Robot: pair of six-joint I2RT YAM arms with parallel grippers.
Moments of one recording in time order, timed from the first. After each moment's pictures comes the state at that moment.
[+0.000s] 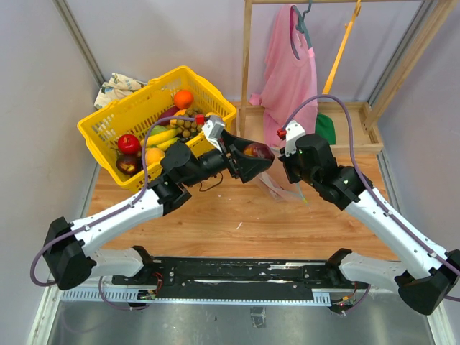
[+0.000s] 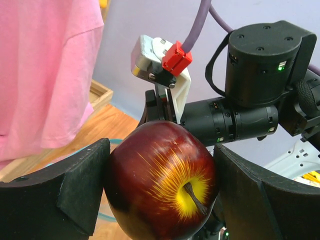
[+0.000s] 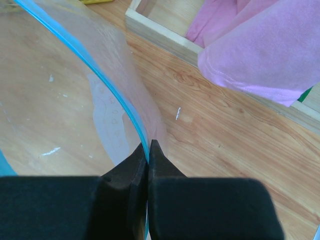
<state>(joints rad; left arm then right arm) -0.84 1.20 0.93 0.51 0.28 -0.49 0.68 1.07 1.14 -0.66 0.22 -0.01</state>
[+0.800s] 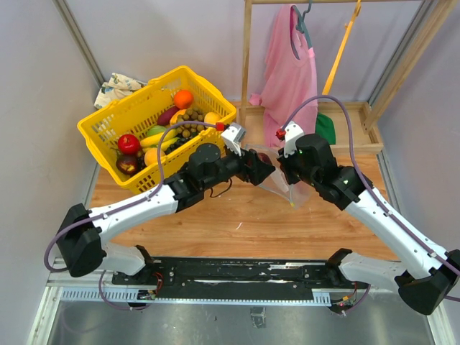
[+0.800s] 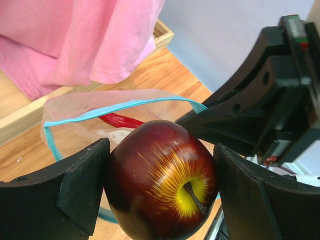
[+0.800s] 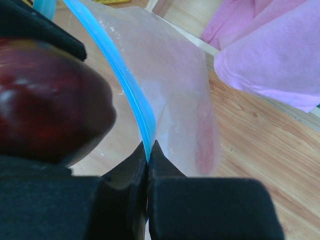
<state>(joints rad) -0.90 1.33 0.97 0.28 0.05 -0.43 0.68 1.07 1.14 -0.66 0.17 0.00</state>
